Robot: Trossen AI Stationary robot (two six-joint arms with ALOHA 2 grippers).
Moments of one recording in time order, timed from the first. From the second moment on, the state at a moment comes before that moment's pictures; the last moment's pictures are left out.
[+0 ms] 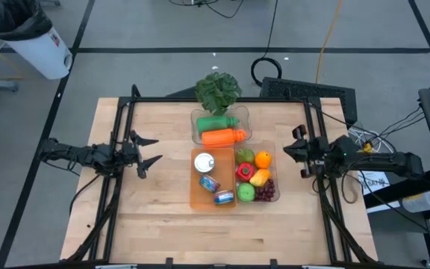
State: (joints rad) left arm -0.23 0.01 0.06 -0.06 -0.51 0.07; right arm -0.15 0.30 0.02 0.68 -0.21 0.10
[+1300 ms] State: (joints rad) left arm -0.23 0.02 0.06 -0.05 -0.50 0.07; right arm -0.03 0.01 0.01 0.08 0.29 -0.07
